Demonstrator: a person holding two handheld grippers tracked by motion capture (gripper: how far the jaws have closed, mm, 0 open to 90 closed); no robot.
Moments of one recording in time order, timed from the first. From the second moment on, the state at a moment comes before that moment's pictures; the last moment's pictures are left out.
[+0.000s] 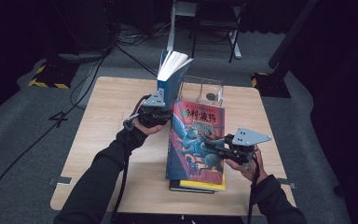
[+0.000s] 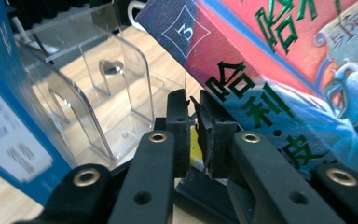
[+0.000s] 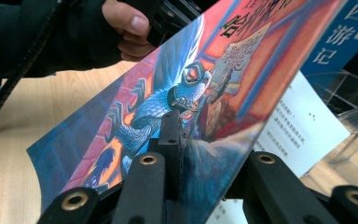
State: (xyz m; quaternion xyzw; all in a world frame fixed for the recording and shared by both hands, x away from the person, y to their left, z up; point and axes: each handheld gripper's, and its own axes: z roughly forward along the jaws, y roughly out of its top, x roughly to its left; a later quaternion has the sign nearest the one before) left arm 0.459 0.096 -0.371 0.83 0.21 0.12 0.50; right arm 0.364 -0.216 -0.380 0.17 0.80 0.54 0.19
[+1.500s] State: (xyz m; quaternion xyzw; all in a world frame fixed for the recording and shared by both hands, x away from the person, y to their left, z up) left arm 0.373 0.094 -0.327 0.80 0.13 0.18 0.56; right arm 0.323 -0.233 -0.374 0.14 0.77 0.57 0.26
